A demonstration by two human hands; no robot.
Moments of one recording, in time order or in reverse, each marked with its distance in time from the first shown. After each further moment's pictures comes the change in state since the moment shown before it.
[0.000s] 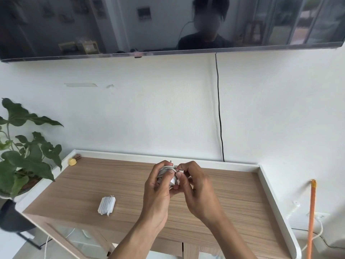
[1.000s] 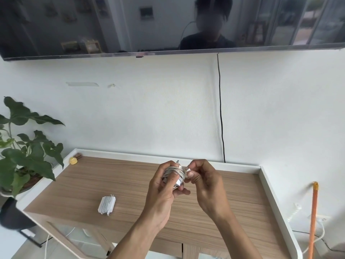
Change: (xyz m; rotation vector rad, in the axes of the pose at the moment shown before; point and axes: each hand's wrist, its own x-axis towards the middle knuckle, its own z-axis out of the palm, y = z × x) left_hand 0.003 -0.005 -0.001 -0.015 -0.167 0.005; right_hand 0.004 0.002 -0.015 0.339 0.106 0.243
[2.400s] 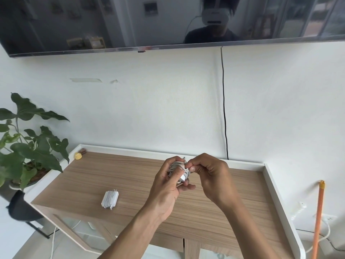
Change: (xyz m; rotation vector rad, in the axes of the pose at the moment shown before) left_hand 0.009 -0.007 0.001 -0.029 -0.049 -0.108; right_hand 0.016 -0.003 -0.021 -0.387 -0.069 -0.189
